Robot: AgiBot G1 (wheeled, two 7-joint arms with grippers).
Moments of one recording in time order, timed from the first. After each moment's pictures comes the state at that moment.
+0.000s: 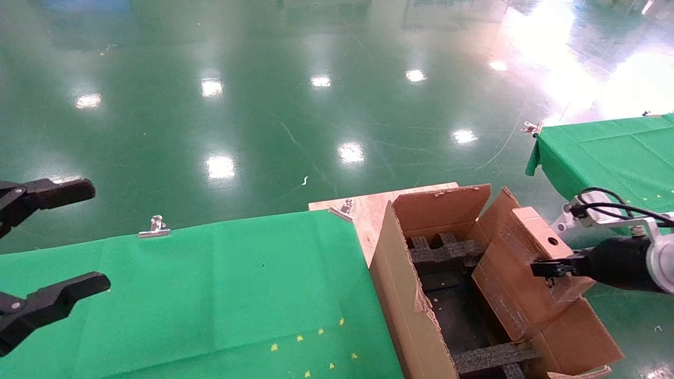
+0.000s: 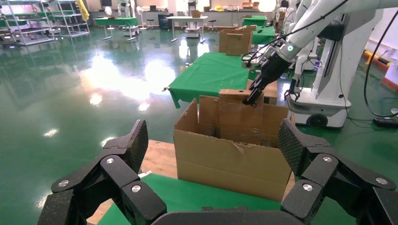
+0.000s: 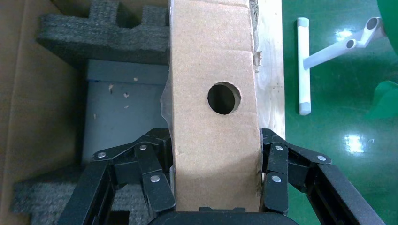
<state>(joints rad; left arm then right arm) -1.05 0.55 0.36 -1.20 0.62 1.41 -0.13 1.75 -0.16 -1.57 1.36 -1.70 -0.78 1.53</state>
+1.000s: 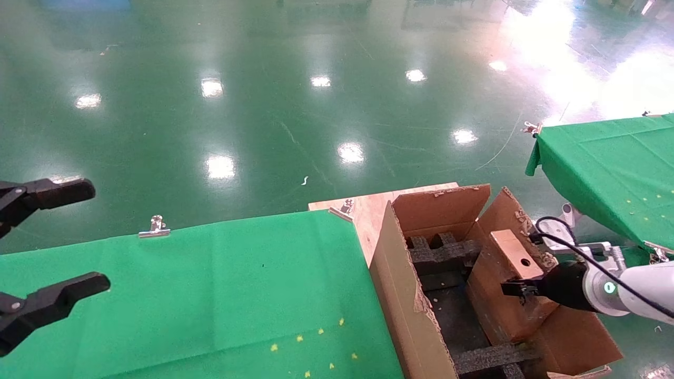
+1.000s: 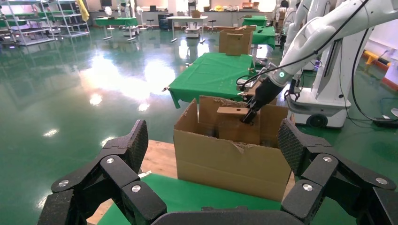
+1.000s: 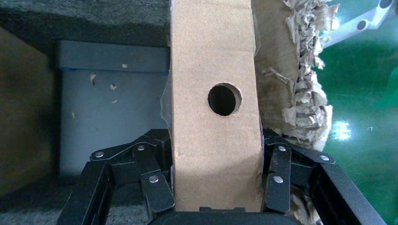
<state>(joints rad) -1.05 0.55 0.36 -1.20 0.62 1.41 -0.13 1.57 -0.31 -1.67 1.34 -2.02 -0.61 1.94</state>
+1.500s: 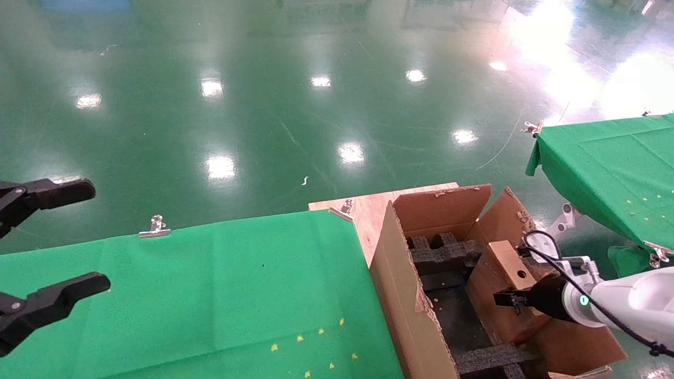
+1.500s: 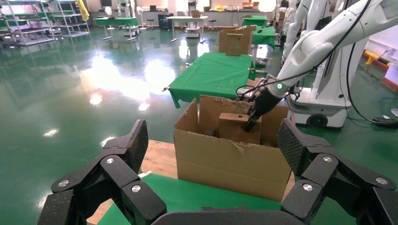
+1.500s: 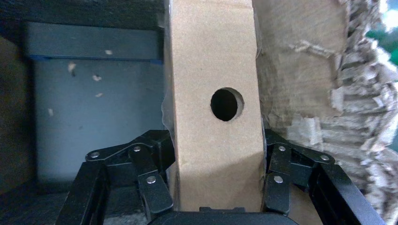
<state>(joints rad) -1.05 0.55 0.36 -1.20 0.62 1.41 -0.13 1.47 -0.40 -1.67 1.33 -2.28 -0.62 2.23</state>
